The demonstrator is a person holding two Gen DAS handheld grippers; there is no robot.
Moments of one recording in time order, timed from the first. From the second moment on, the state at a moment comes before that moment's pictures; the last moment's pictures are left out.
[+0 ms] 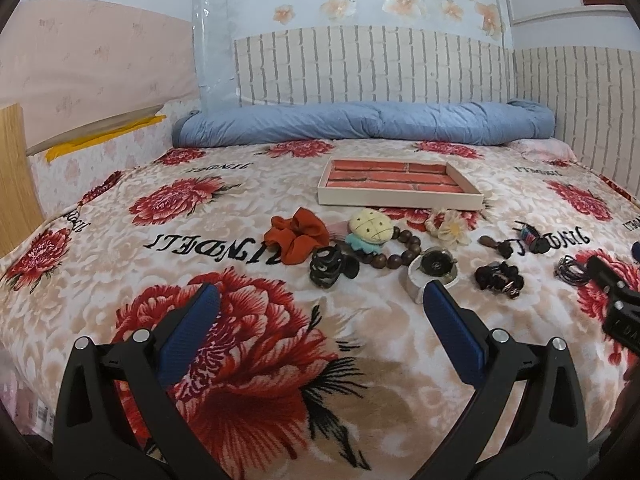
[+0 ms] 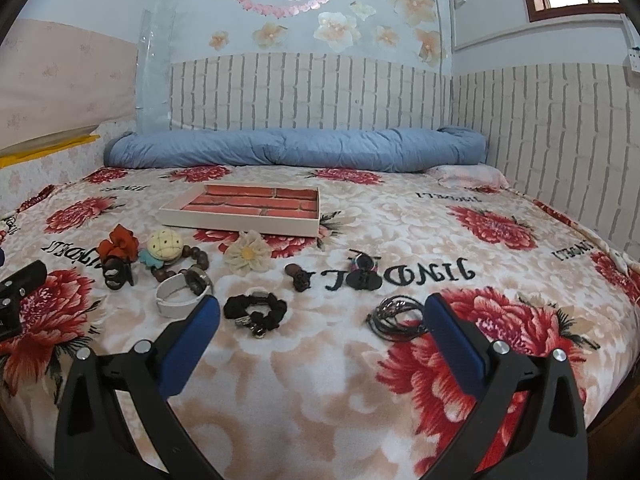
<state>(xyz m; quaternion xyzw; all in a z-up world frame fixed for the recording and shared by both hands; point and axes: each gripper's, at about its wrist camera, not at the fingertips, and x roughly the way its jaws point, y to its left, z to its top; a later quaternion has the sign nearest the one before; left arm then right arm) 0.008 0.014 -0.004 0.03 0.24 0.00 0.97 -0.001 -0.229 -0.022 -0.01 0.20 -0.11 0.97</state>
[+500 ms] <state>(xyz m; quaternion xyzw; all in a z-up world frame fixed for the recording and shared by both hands) 0.072 0.018 -0.015 0.03 0.32 -0.01 0.95 0.044 -0.222 -0.023 -0.05 0.24 -0.13 0.96</state>
